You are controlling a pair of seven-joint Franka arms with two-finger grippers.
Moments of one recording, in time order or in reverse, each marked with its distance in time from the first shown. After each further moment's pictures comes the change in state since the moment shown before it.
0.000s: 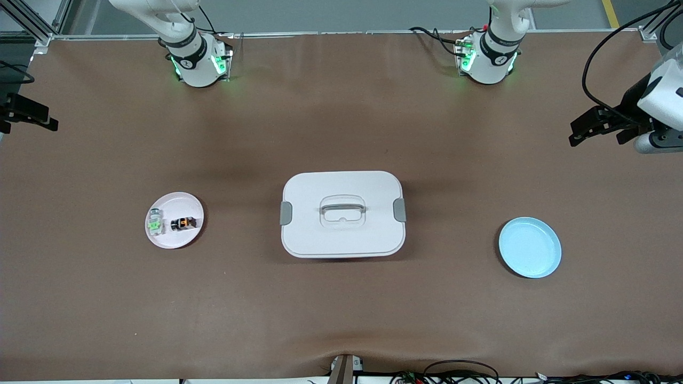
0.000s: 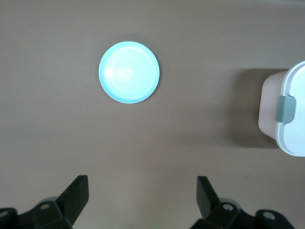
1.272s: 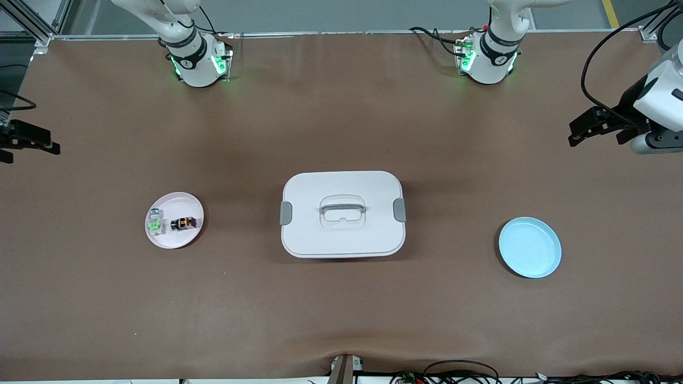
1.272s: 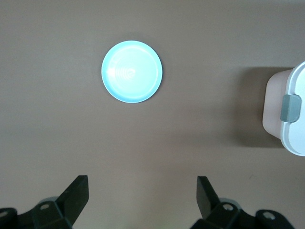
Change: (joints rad) left arm -0.001 -0.001 -0.001 -0.005 0.016 0.000 0.000; right arm -0.133 0.140 0.120 0.136 -0.006 0.002 -0.137
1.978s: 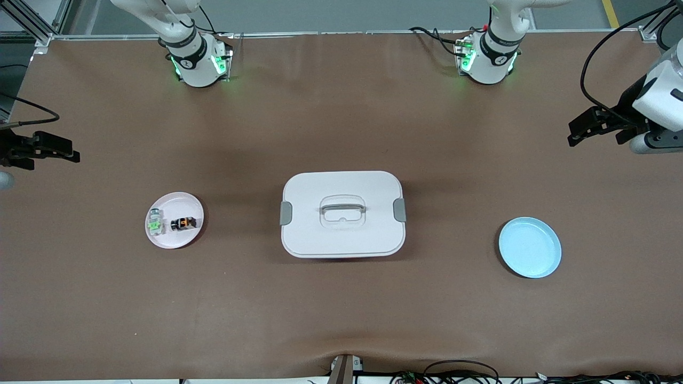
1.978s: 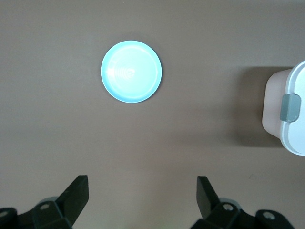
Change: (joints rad) left arm -0.003 0.000 0.000 -0.001 0.000 0.000 0.000; right arm 0.058 0.034 0.009 -0.009 -0.002 0.027 0.050
